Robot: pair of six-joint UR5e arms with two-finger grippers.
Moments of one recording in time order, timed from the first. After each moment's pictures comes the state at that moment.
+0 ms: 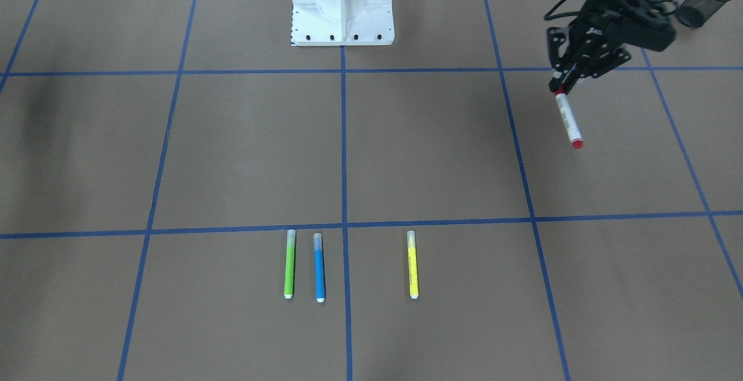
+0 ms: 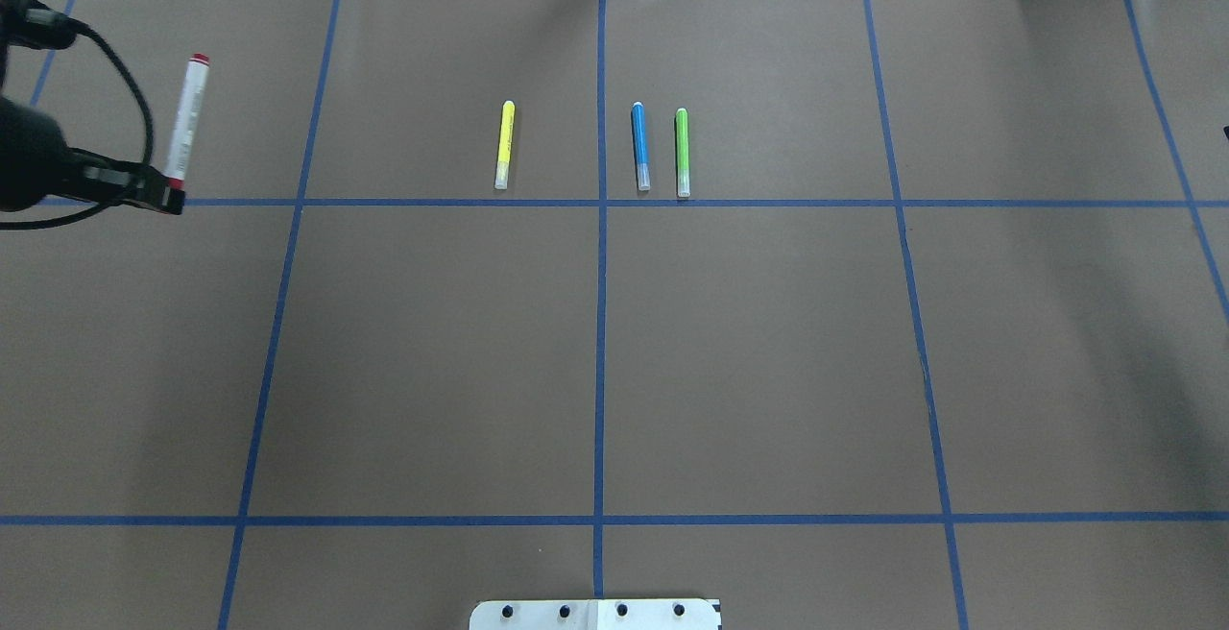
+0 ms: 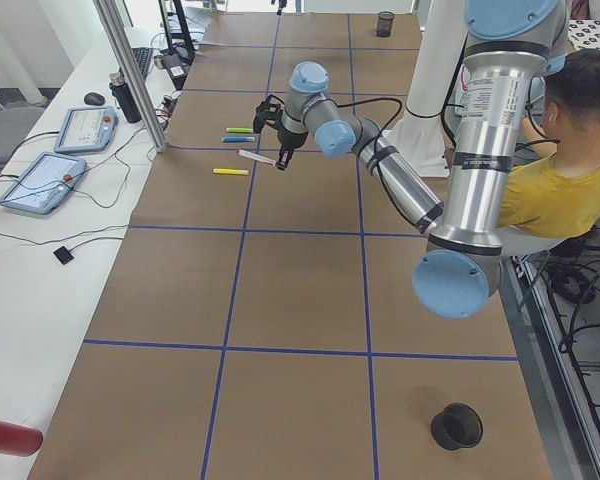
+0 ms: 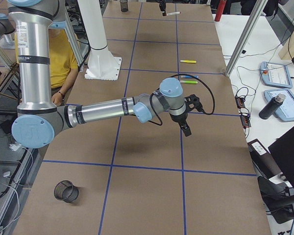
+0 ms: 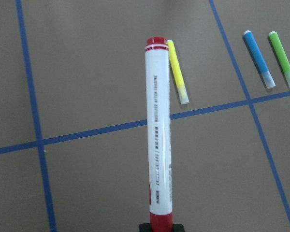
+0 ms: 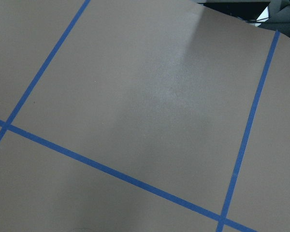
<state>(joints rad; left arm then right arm) -1.01 -1.63 -2.25 -1.70 -2.13 -0.75 1.40 -1.57 1.77 -1.20 2.25 0.11</state>
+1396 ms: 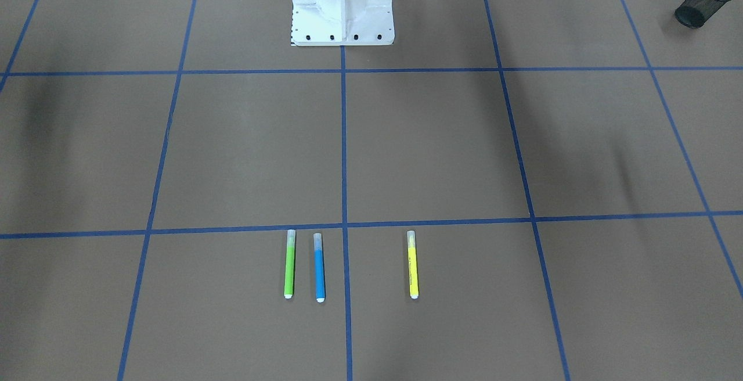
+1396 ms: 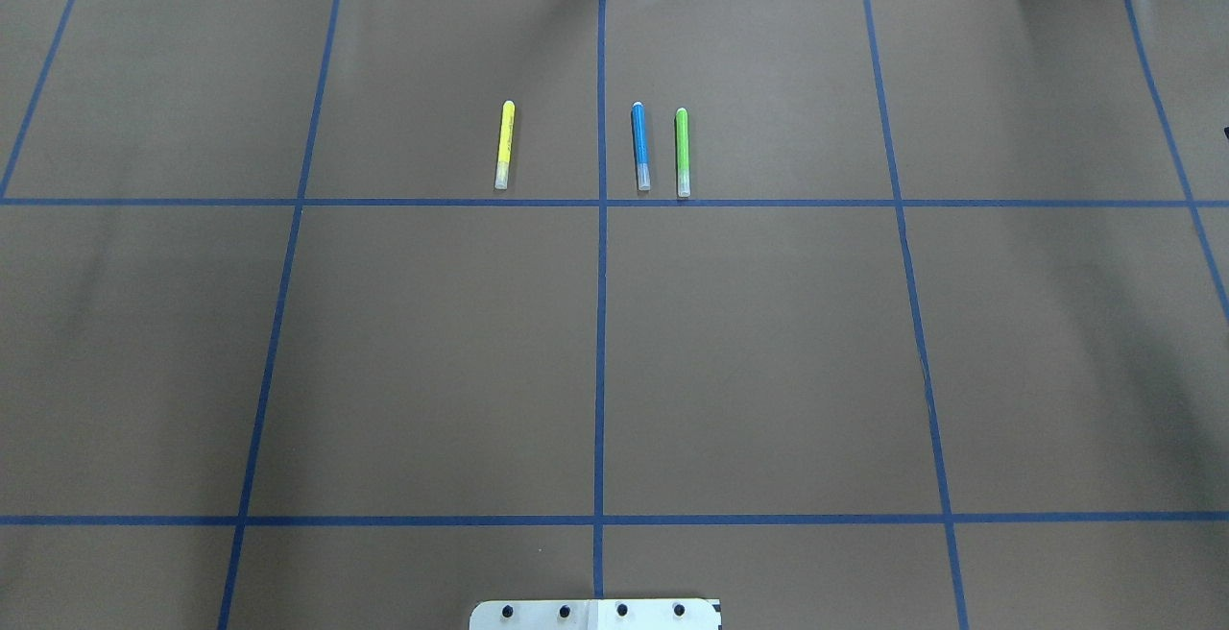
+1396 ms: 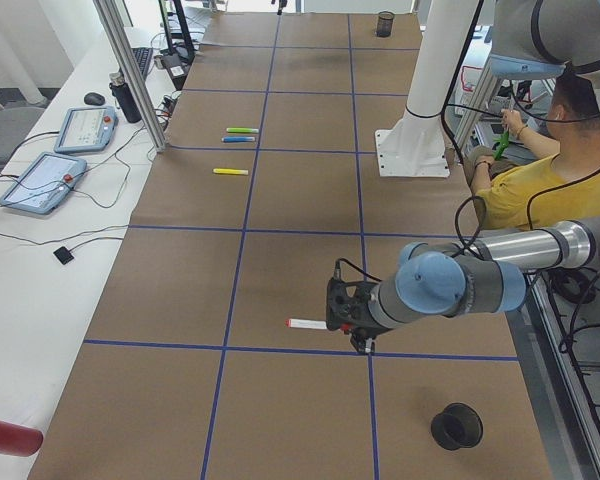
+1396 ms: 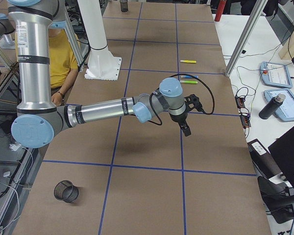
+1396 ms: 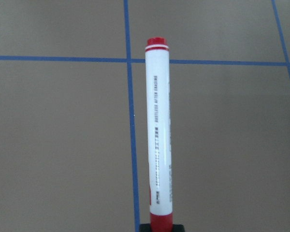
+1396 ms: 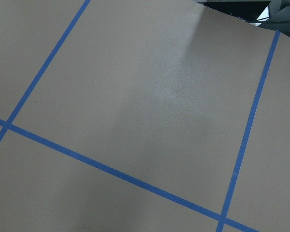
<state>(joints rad) -1.93 -0.98 -1.97 -1.70 -2.57 0.21 1.40 -1.58 1.78 -1.20 2.25 0.11</state>
